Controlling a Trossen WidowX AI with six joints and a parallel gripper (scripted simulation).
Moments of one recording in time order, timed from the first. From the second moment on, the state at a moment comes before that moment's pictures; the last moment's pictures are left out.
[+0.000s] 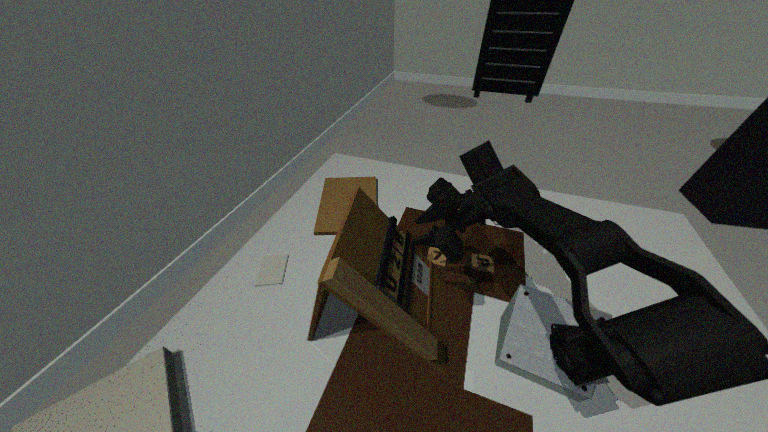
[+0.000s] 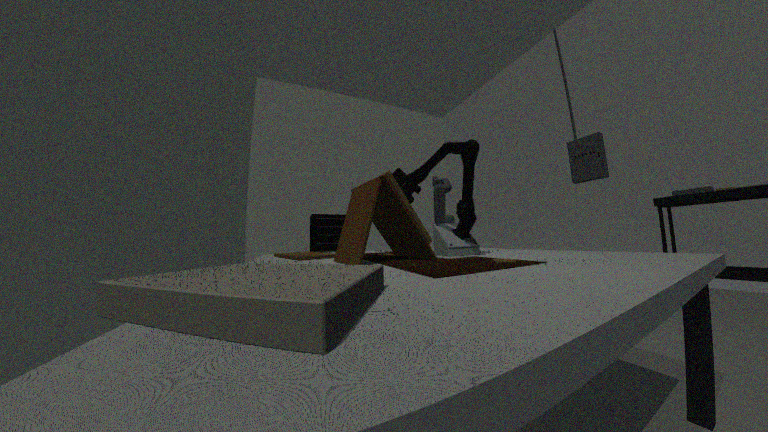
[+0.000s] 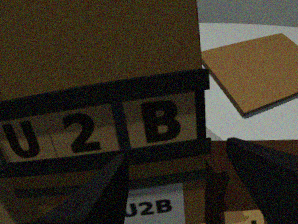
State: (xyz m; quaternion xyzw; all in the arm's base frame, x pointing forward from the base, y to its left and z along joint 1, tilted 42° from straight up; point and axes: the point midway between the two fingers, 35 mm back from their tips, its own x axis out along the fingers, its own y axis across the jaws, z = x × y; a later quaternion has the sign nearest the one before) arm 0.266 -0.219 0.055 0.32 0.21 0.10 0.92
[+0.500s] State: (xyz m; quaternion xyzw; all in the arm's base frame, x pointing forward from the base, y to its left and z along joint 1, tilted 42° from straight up) arm 0.263 -0.221 0.059 0.32 0.21 0.10 0.92
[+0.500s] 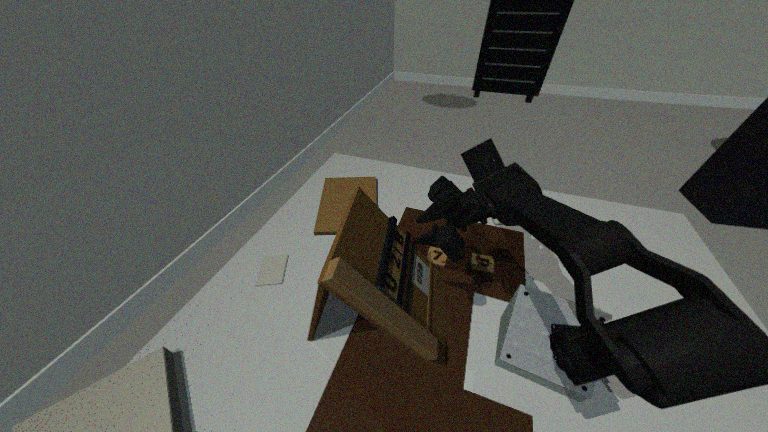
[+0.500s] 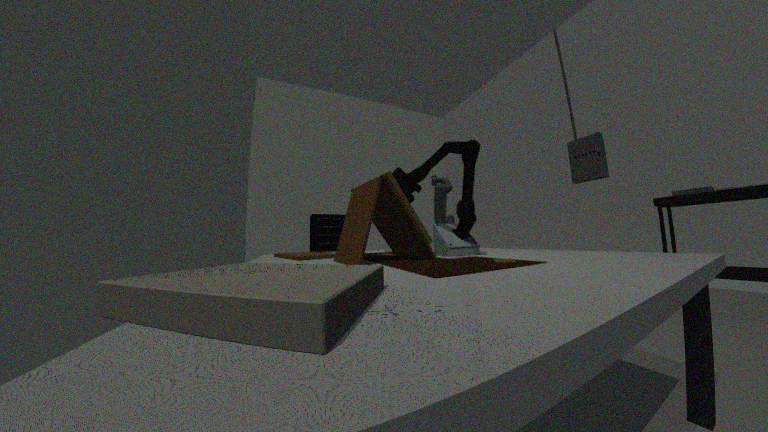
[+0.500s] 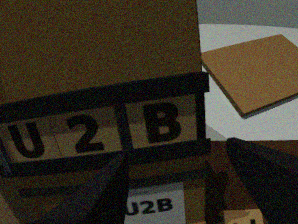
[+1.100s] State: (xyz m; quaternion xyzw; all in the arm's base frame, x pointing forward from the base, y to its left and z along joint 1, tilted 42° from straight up) arm 0.263 -0.221 0.060 0.32 0.21 0.10 0.92
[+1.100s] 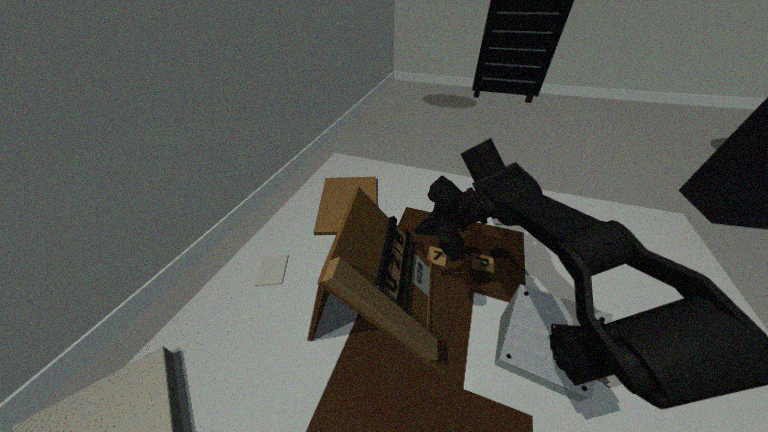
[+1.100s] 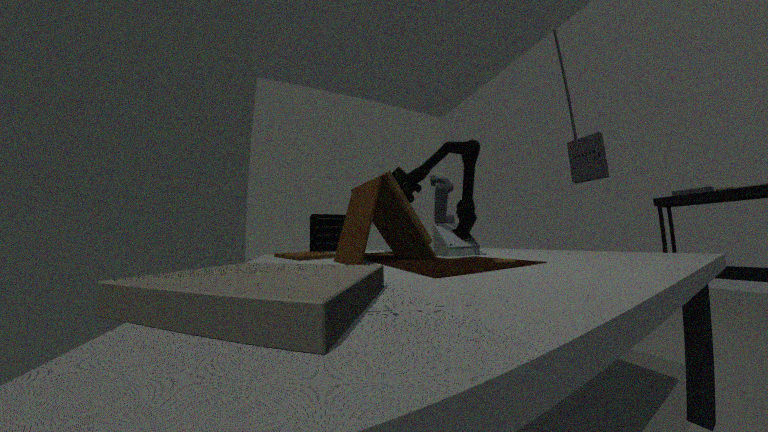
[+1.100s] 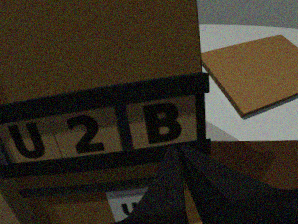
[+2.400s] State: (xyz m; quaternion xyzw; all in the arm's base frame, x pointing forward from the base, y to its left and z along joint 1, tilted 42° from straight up) arm 0.297 -0.252 0.055 0.27 0.51 0.20 0.80
